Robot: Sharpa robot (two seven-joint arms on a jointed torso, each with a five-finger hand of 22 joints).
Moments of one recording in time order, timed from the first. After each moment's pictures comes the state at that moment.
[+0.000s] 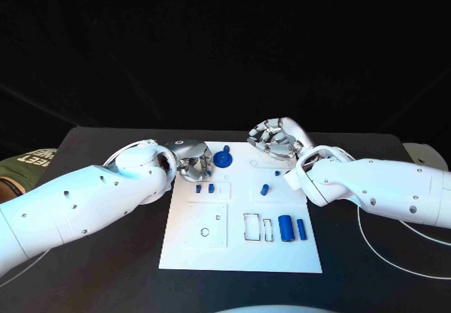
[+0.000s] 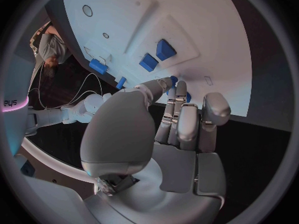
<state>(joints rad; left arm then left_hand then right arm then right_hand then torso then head) 1.24 -0.52 -0.01 1.30 -1.55 -0.06 -0.05 1.37 -0.19 0.62 0.01 0.20 0.97 0.15 0.35 0.30 1.11 0.08 0.34 0.17 1.40 0.01 1.42 1.00 0.12 1.26 0.11 1.29 1.04 1.23 -0.94 -0.14 1.60 -0.78 -0.75 0.18 1.26 -0.19 0.39 0.28 0.35 0.82 0.15 0.42 0.37 1.07 0.06 0.79 0.84 1.47 -0.01 1.32 1.21 0.09 1.37 0.09 1.00 1.31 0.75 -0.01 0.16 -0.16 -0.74</state>
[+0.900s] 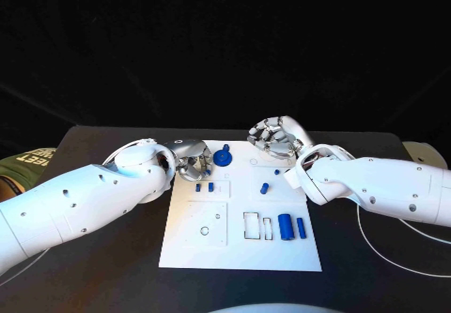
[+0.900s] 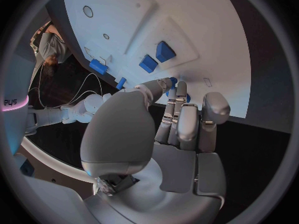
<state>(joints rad) 1.24 -0.52 -0.02 1.30 -1.55 -0.06 -0.05 1.37 -0.19 0.62 0.01 0.20 0.96 0.15 0.34 0.29 1.10 0.08 0.32 0.17 1.40 0.01 1.42 1.00 0.12 1.25 0.11 1.28 1.03 1.23 -0.94 -0.14 1.59 -0.78 -0.75 0.18 1.26 -0.19 0.39 0.28 0.35 0.83 0.15 0.42 0.37 1.07 0.06 0.79 0.84 1.47 -0.01 1.32 1.21 0.09 1.37 0.09 1.00 1.31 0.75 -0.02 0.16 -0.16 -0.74</state>
